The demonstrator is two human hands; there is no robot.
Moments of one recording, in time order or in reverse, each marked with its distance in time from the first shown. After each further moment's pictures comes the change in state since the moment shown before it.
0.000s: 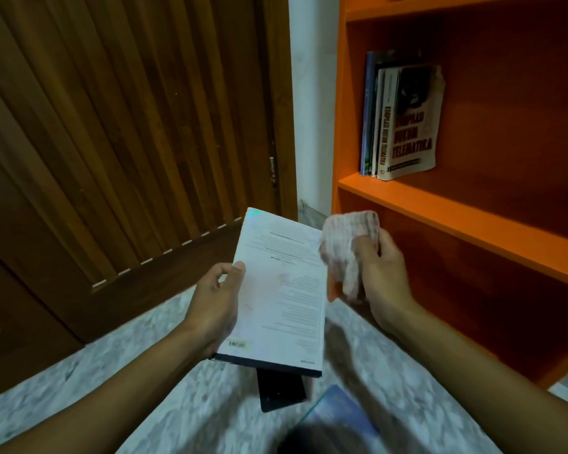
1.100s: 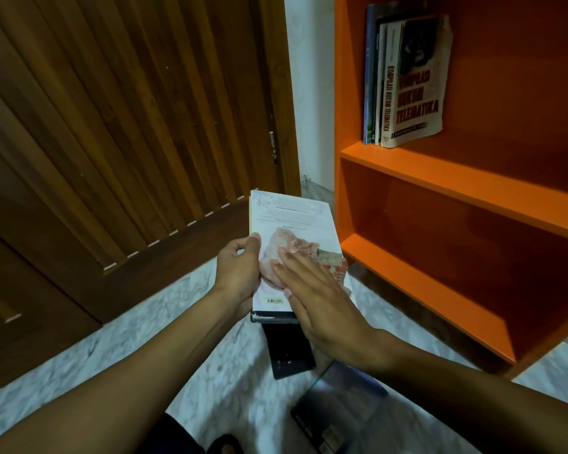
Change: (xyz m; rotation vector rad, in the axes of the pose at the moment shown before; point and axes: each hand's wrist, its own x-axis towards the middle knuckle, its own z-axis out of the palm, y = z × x) left_hand 0.011 0.001 0.032 -0.176 0.161 -0.090; right_hand -0.057 0.078 0.032 -0.882 -0.504 -0.644
